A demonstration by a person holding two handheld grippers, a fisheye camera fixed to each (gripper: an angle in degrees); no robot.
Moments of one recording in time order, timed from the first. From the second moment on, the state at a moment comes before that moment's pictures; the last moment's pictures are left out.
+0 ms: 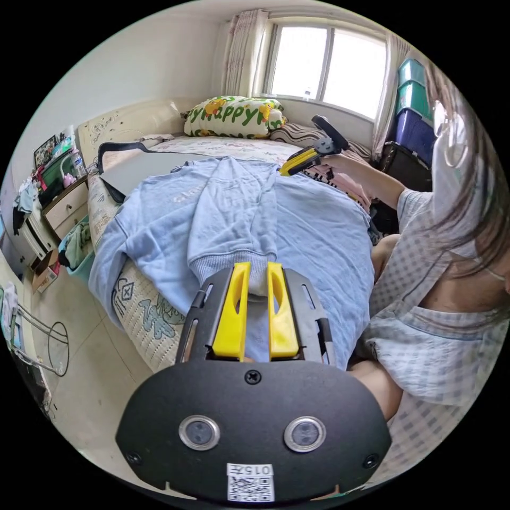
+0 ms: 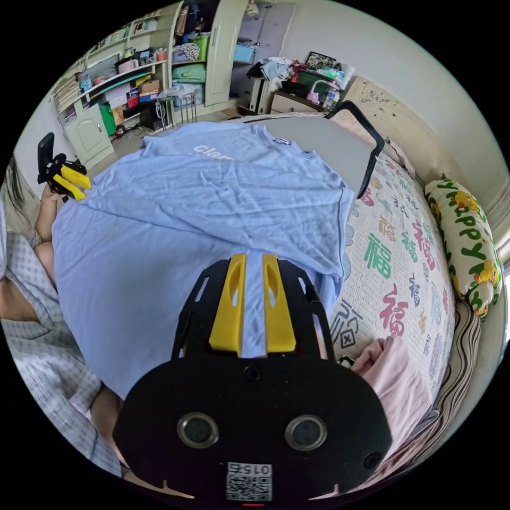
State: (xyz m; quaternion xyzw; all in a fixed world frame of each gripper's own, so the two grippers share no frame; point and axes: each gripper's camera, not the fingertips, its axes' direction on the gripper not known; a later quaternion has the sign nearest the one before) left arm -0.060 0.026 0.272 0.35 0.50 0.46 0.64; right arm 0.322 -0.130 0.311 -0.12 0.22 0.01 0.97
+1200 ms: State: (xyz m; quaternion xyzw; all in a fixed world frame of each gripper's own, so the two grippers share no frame) left arm -0.036 -0.093 0.785 0.02 0.92 -0.16 0.37; right arm 0.151 -0.307 0.501 -0.12 0.14 -0.10 0.98
